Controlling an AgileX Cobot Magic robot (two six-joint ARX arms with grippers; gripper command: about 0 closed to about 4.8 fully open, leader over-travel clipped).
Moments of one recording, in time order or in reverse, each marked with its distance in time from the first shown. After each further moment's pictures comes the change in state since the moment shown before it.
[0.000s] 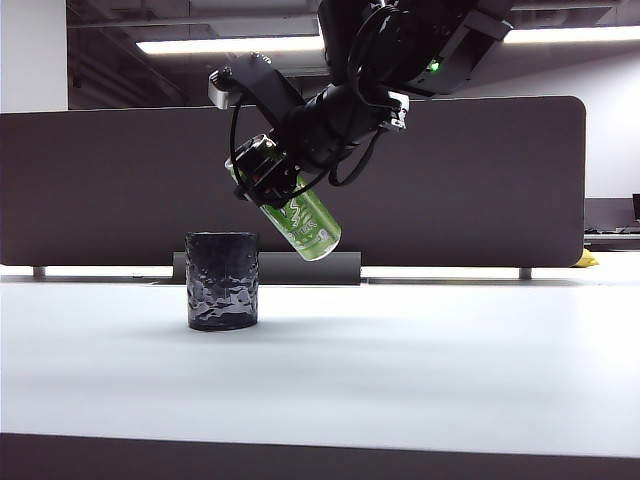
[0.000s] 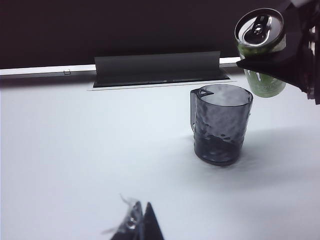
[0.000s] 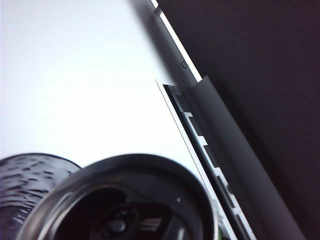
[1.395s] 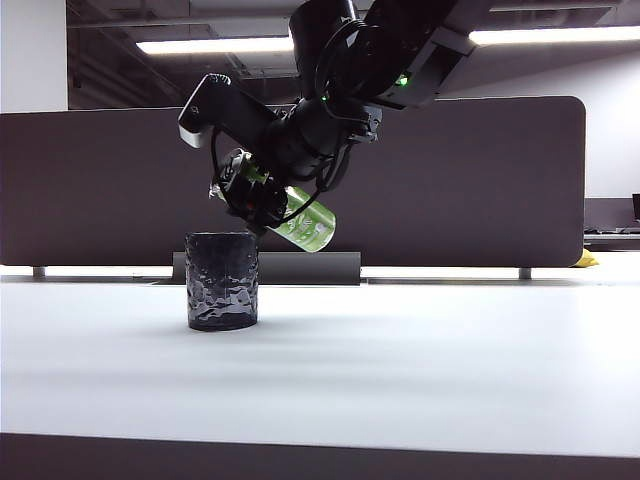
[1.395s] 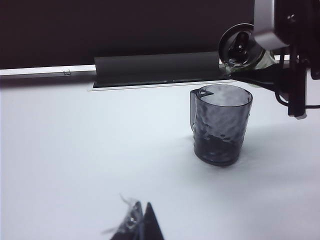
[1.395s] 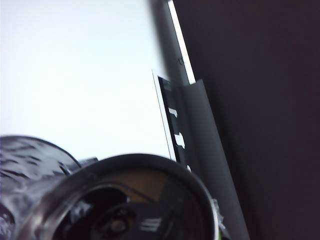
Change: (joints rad) left arm 0.000 -0.001 0.000 0.000 0.000 0.000; right arm 0.037 0.064 0.063 -0.017 0.100 -0.278
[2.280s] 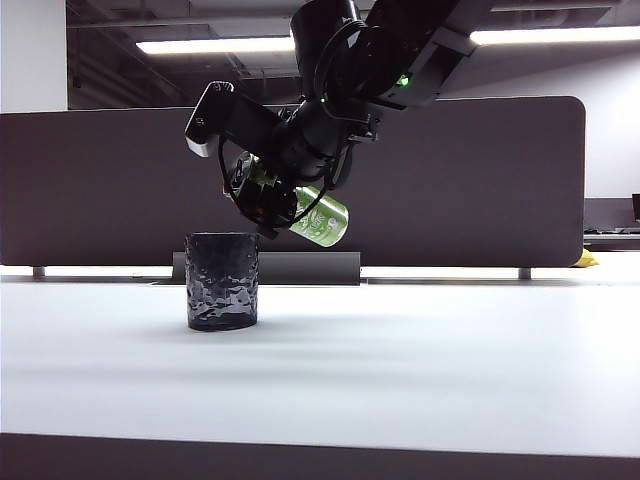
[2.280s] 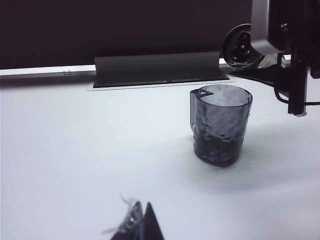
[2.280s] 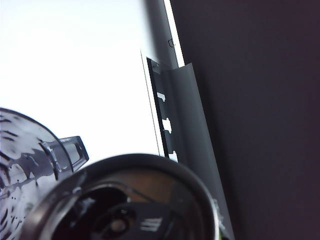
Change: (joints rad) left arm 0.000 0.000 0.000 0.000 0.000 0.000; right arm -0.001 0.000 0.000 -0.001 0.071 -0.060
